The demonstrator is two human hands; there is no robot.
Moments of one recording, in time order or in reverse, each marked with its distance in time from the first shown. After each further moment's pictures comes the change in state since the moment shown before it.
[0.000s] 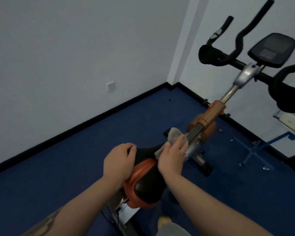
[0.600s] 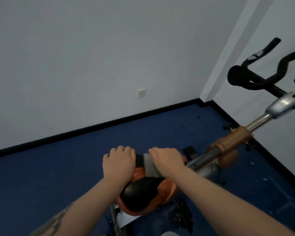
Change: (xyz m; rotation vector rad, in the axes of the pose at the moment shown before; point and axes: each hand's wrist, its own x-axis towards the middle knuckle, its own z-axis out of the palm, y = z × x) left_hand -0.017 0.033 0.008 0.598 0.066 -0.191; right_hand 0.056 -0.019 -0.025 -0.750 -0.477 -1.103
